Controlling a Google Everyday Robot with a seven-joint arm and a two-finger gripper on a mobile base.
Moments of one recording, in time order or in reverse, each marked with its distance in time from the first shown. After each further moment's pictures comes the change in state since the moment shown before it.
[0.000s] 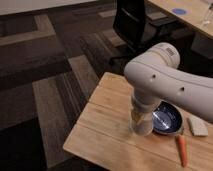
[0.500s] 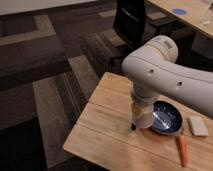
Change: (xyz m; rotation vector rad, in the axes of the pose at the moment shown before) arm -0.015 -0.014 0.010 -0.013 -0.022 -0.040
